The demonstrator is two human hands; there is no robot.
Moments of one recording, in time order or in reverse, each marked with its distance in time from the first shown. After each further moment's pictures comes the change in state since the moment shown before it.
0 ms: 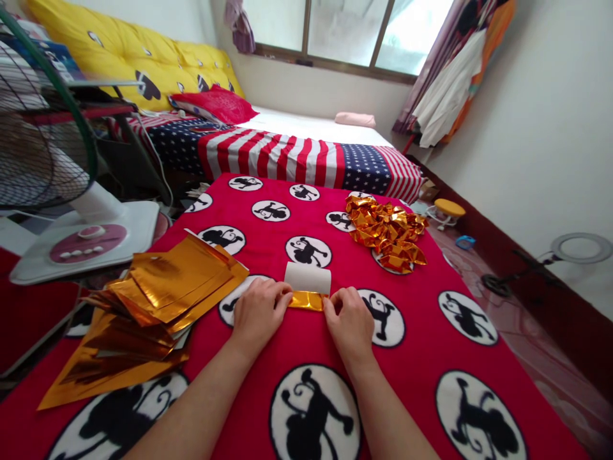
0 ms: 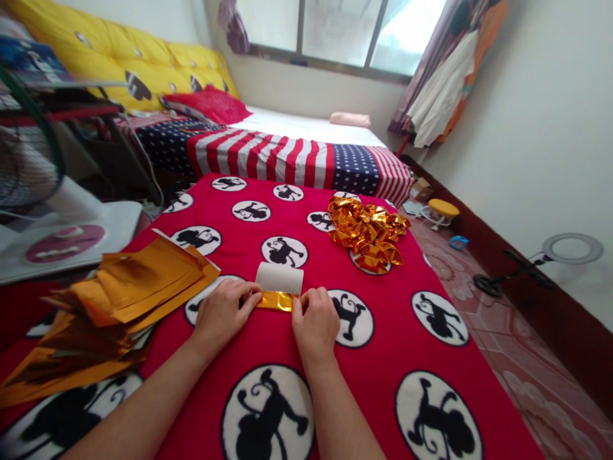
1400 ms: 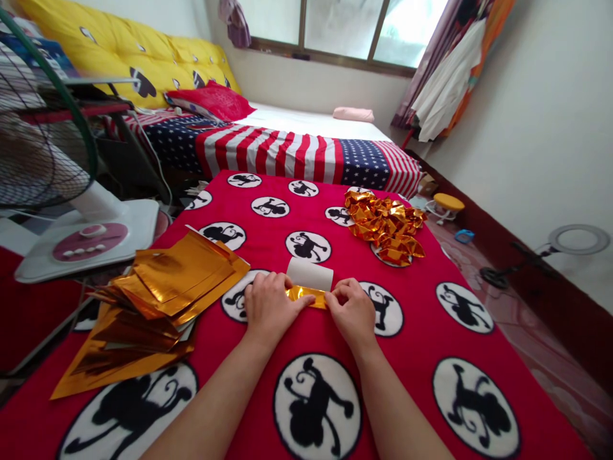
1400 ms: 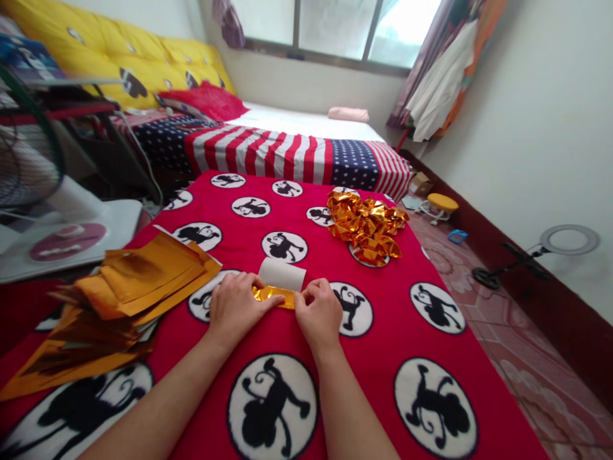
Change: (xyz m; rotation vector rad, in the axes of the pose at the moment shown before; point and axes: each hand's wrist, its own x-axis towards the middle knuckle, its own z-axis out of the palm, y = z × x) left_hand 0.001 0.026 0.004 0.103 0.021 -0.201; right_hand 0.005 0.005 -0.006 0.178 -0.037 0.057
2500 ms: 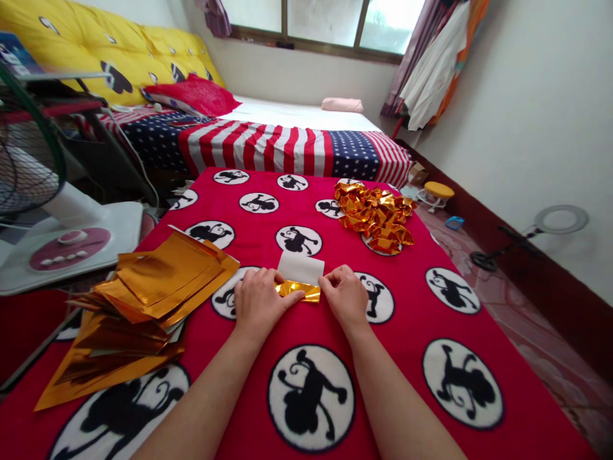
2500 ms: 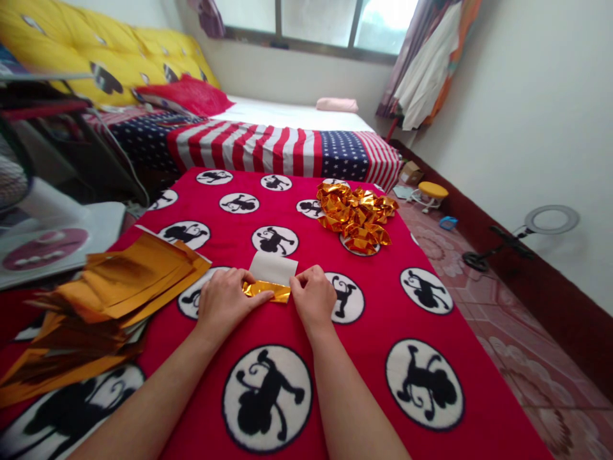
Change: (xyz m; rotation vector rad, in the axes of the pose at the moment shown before) left_hand 0.002 -0.006 0.001 0.023 -0.042 0.051; right_hand 0.011 0.002 0.001 -0.081 0.009 0.080
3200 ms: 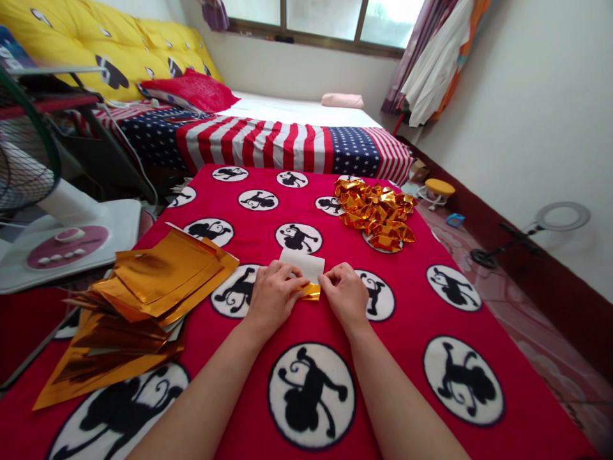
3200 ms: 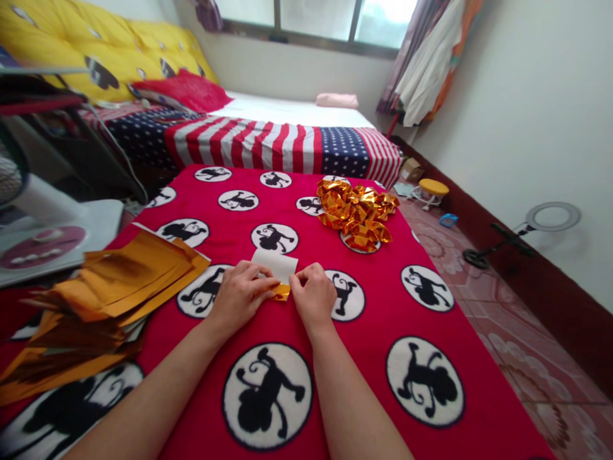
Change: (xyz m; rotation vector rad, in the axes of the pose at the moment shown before) left_hand 0.004 0.002 0.004 -0.131 -0.051 0.451; right_hand 0.000 0.001 0.001 0.013 0.013 -0.034
